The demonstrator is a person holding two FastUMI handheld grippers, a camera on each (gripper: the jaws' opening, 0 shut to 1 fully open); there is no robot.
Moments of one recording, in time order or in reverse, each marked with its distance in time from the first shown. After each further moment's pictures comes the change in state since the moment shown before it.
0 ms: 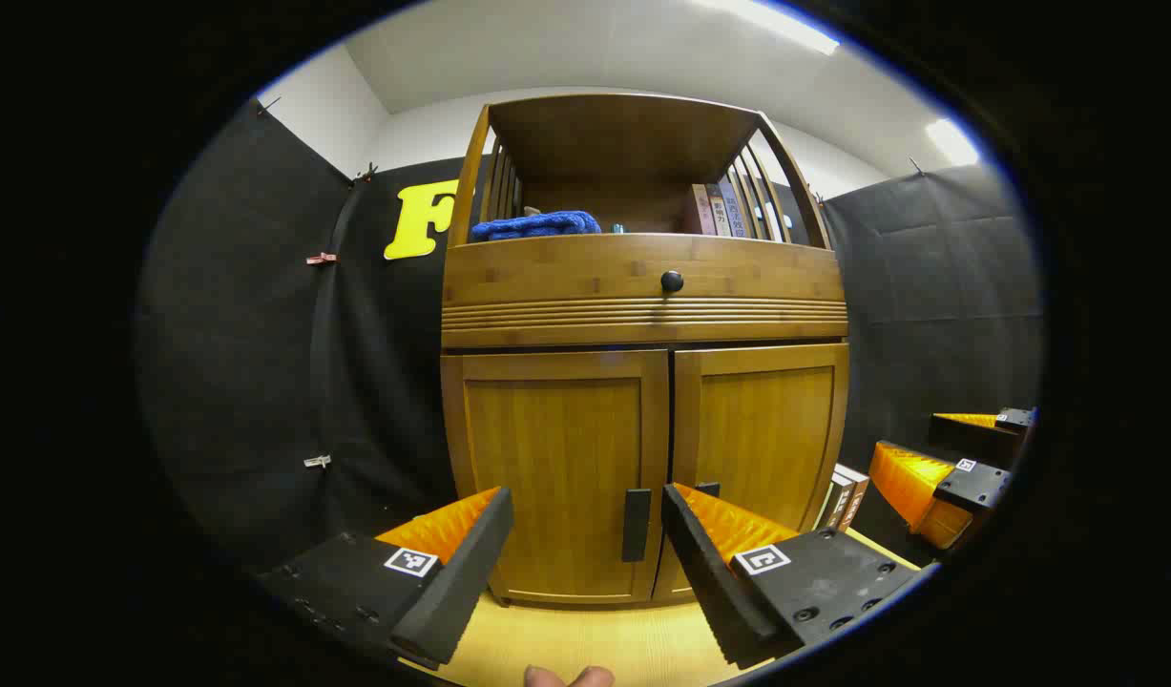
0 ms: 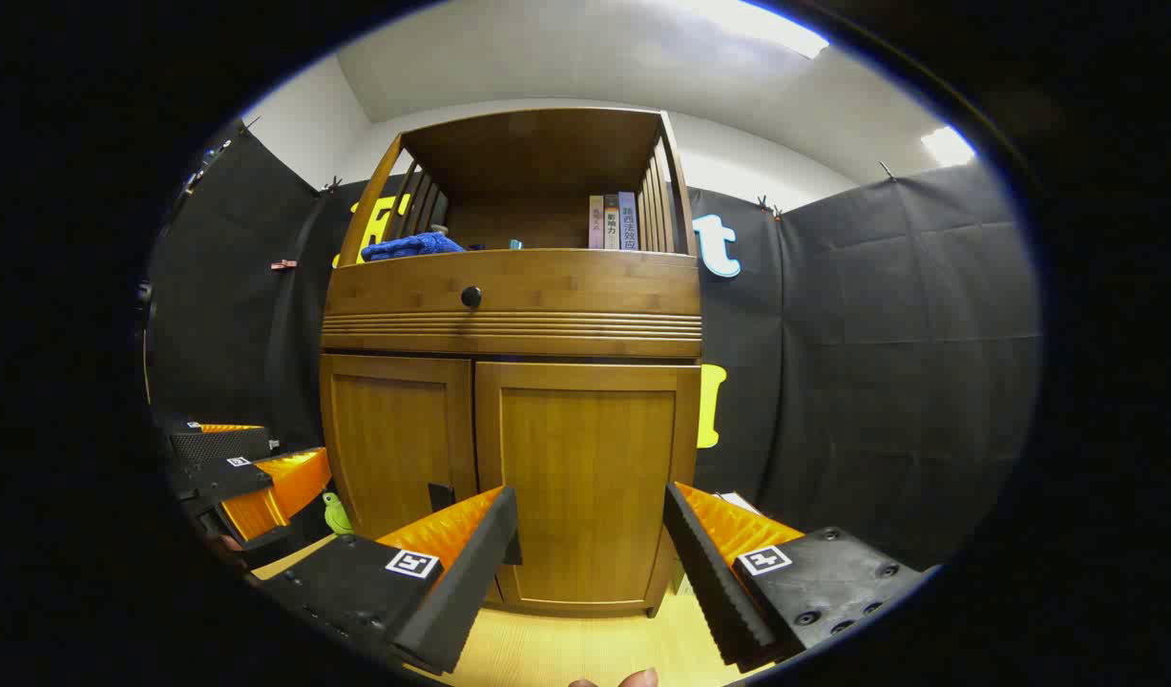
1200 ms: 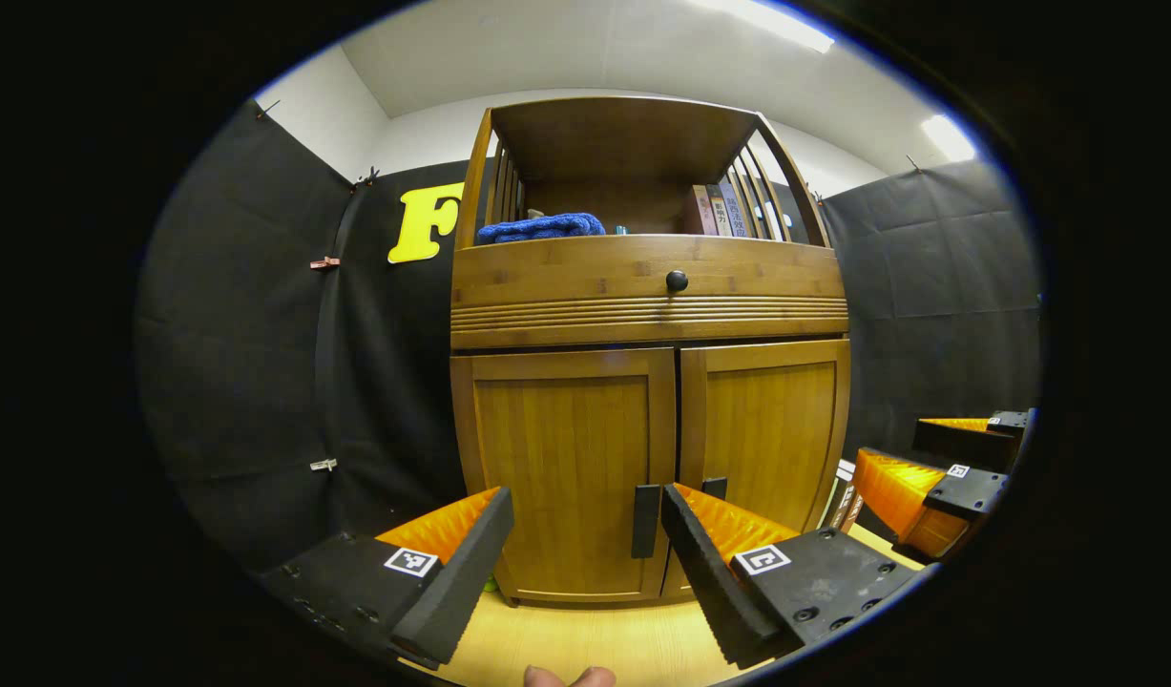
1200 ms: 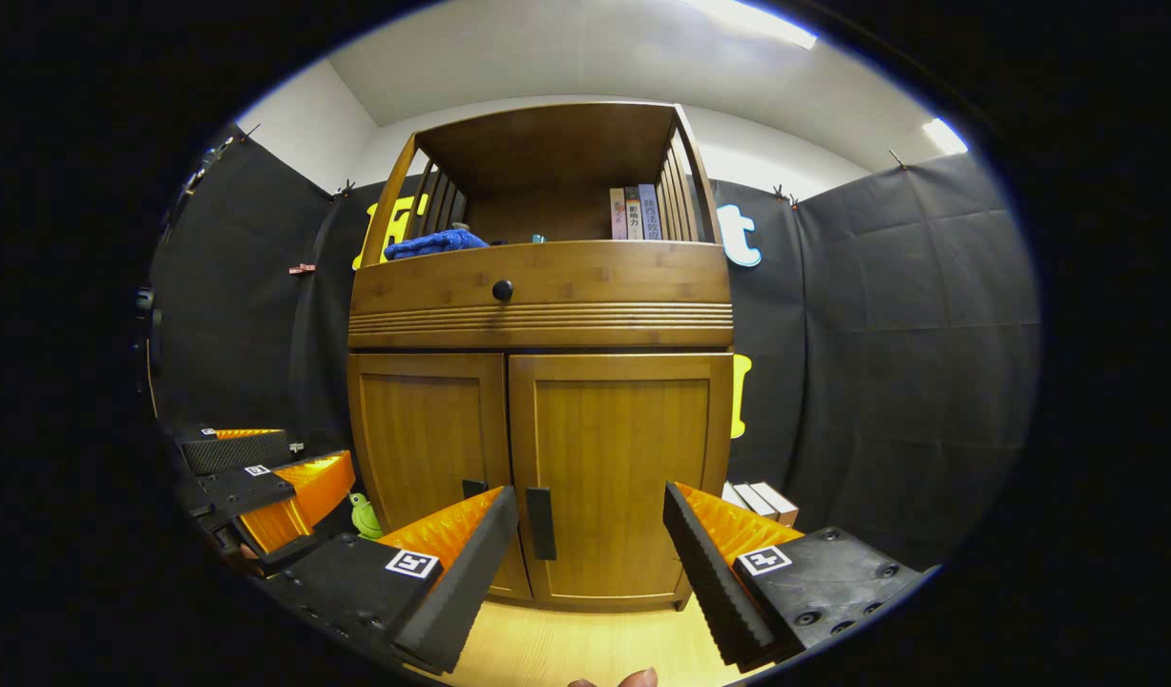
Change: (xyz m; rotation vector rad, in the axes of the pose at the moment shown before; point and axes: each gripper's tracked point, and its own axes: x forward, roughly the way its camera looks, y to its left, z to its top) left arm -0.004 0.007 -0.008 0.030 -0.006 -0.001; right arm 0.000 0.029 -0.019 0.042 0.032 0.060
